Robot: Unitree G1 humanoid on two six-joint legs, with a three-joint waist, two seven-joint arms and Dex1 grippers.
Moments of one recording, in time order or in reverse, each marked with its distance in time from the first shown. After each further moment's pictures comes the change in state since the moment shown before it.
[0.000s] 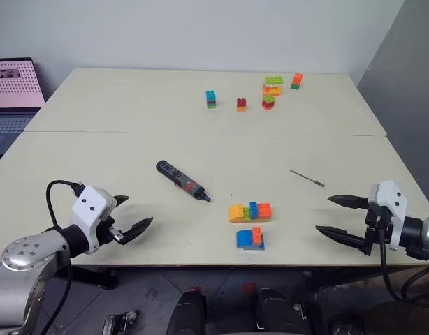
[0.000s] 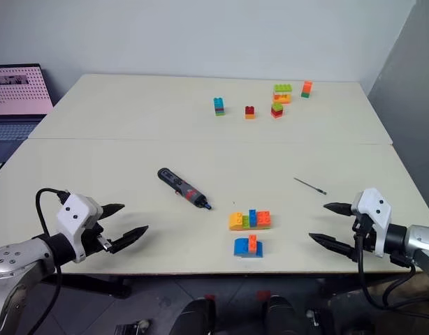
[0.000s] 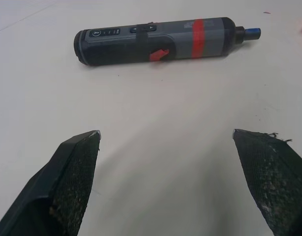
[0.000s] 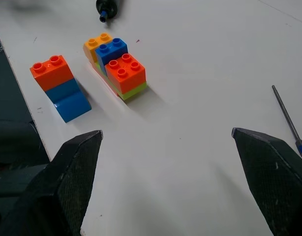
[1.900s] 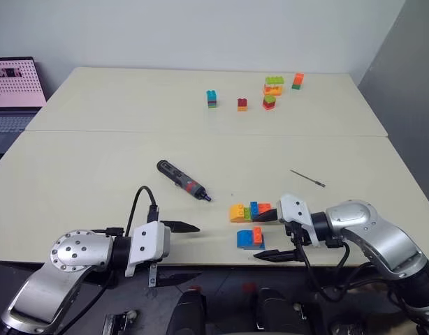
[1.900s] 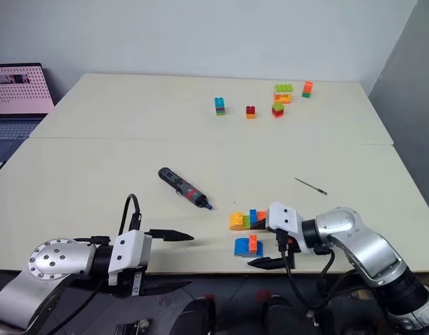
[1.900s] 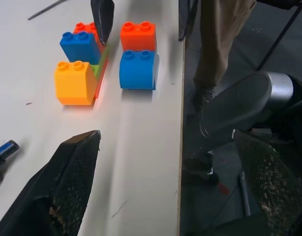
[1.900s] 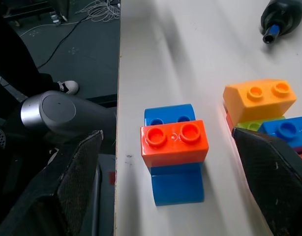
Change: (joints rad) left arm -0.064 0.100 -0.340 -0.121 0.026 -0.312 -0.354; right arm -0.452 0.166 0.650 0.048 -0.198 0.048 0.087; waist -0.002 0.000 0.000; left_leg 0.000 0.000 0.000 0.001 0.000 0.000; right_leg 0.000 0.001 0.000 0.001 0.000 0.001
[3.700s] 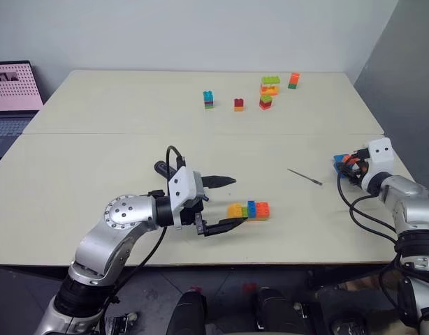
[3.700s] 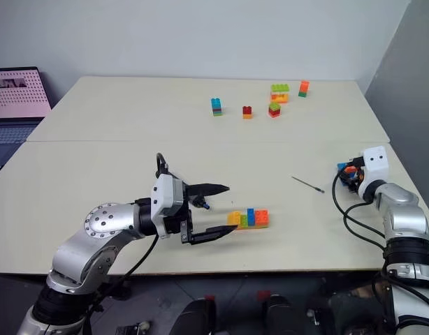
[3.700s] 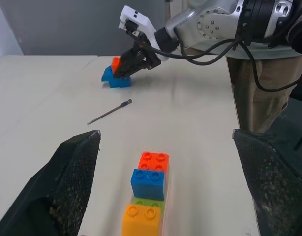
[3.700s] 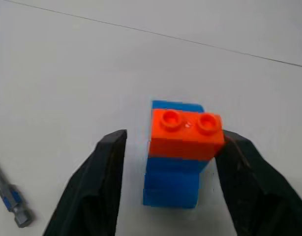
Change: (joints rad) left arm -0.385 -0.290 -0.141 0.070 -0.094 0.217 0.199; right arm -0.209 0.101 -0.529 0.817 -0.155 -0.136 -0.606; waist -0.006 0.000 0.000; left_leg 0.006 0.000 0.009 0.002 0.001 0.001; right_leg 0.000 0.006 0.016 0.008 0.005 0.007
